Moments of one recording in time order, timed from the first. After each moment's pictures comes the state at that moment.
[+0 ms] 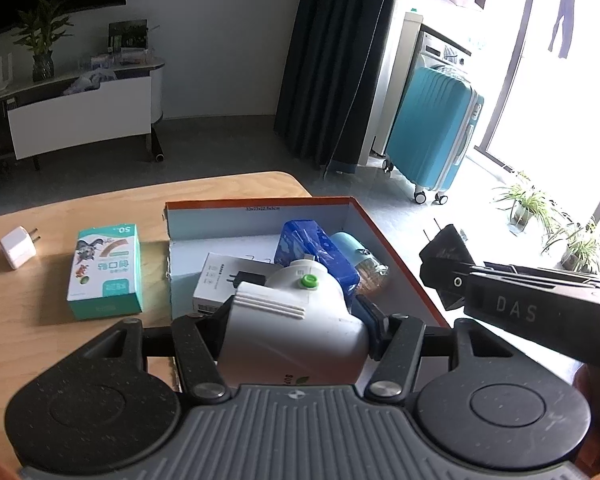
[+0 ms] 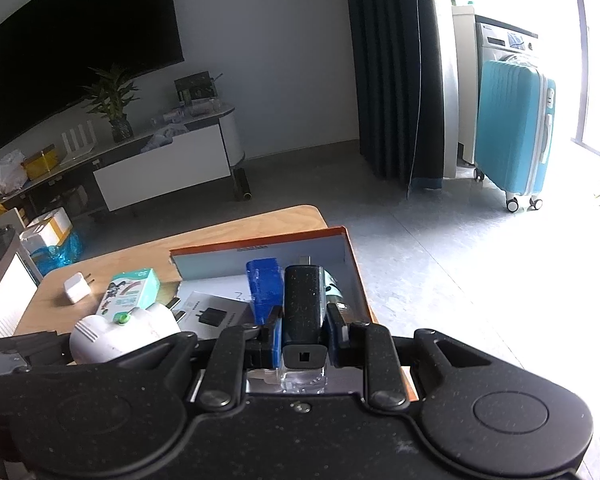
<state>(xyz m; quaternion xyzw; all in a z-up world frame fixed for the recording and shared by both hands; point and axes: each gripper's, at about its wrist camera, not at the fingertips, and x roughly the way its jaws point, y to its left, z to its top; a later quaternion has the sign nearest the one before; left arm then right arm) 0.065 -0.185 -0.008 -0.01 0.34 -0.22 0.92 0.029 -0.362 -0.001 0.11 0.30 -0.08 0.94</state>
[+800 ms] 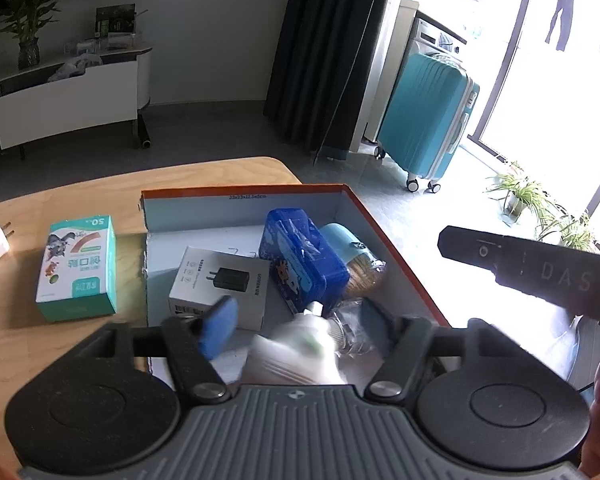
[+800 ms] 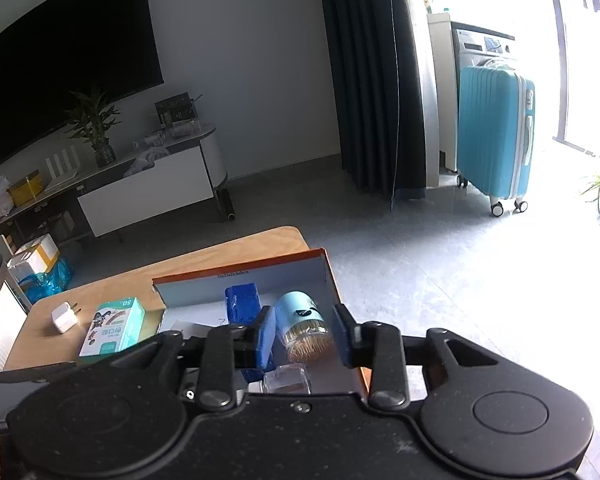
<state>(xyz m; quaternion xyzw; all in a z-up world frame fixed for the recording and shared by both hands) 0.078 -0.198 -0.015 -0.01 0.36 -0.23 0.91 0.031 -0.370 0.005 0.12 0.28 -0.11 0.95</state>
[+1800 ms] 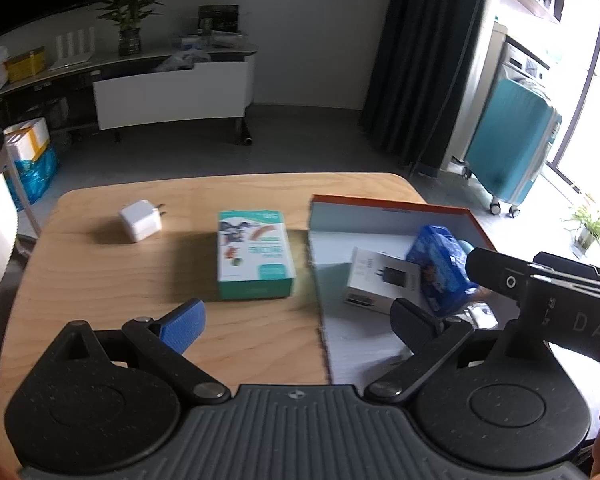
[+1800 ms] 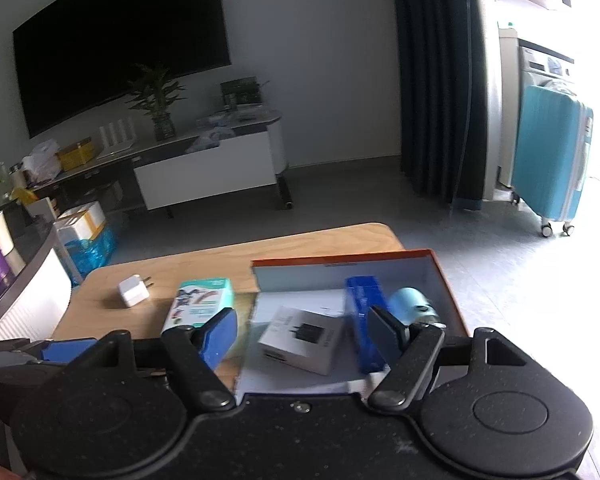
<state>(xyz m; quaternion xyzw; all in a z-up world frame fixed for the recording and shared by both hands) 0.068 -0.093 0.012 -0.02 0.36 -0.10 0.93 0.046 -0.279 0.021 0.08 0.29 -0.03 0.95</state>
